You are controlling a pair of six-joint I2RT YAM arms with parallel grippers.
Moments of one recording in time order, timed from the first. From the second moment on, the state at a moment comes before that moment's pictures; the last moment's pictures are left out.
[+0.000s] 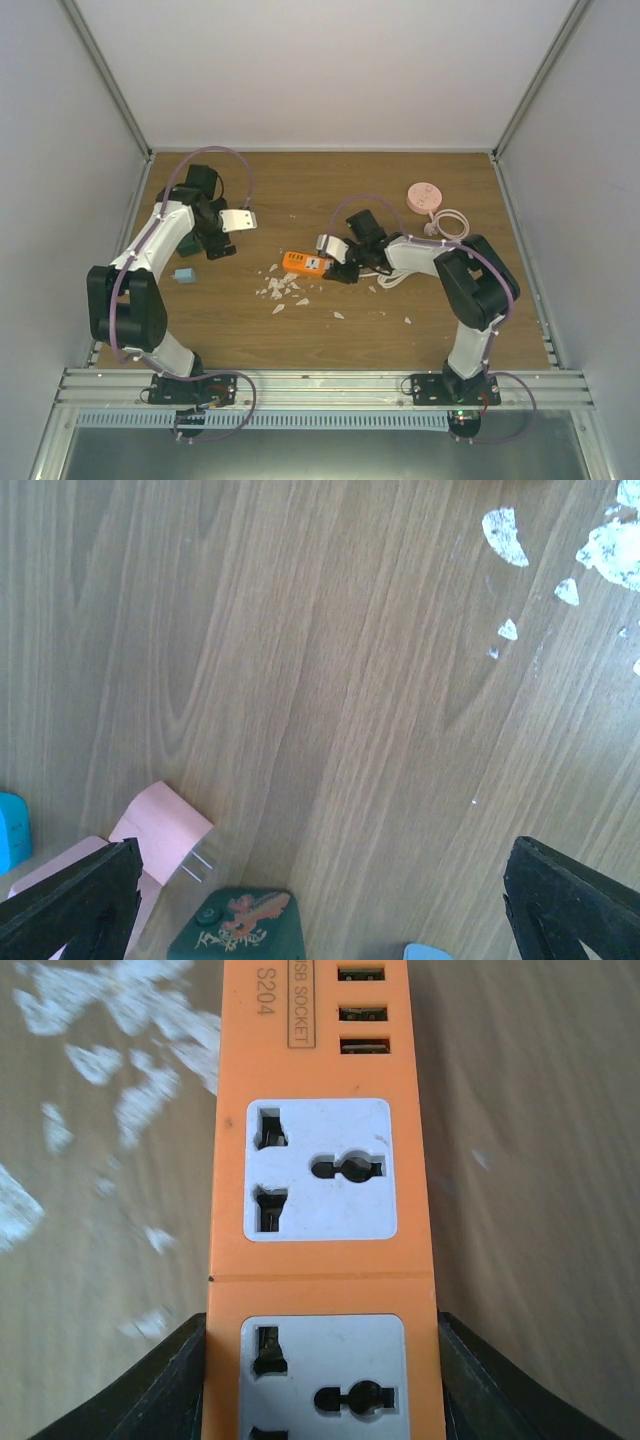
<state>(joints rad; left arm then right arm) -0.09 1.58 1.28 -0.94 0.12 1.21 0.61 1.85 1.00 -0.16 -0.45 -0.64</state>
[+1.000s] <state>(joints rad) -0.12 1.68 1.51 -0.95 0.33 0.88 0.21 1.87 1.05 -0.12 -0.27 -0.38</state>
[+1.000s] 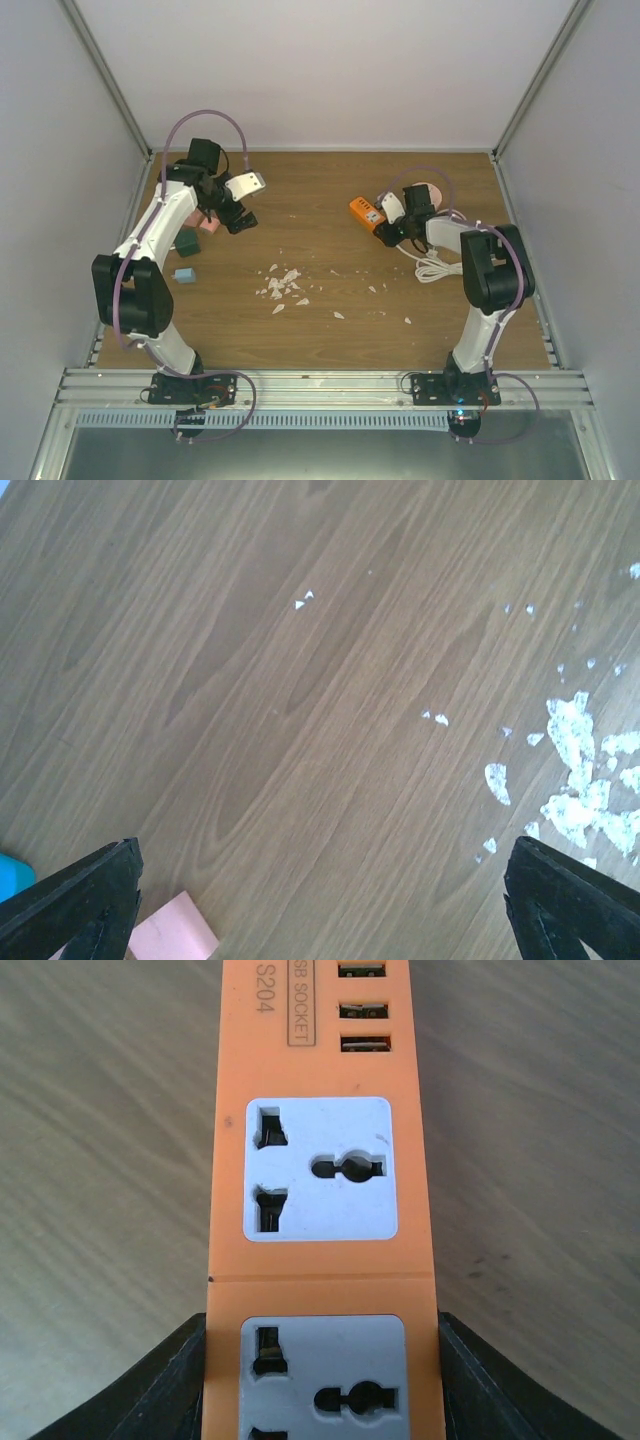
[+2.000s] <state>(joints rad) 0.02 2.01 2.11 -1.09 0.60 0.42 0.12 1.73 1.38 -0.28 -0.36 -0.37</state>
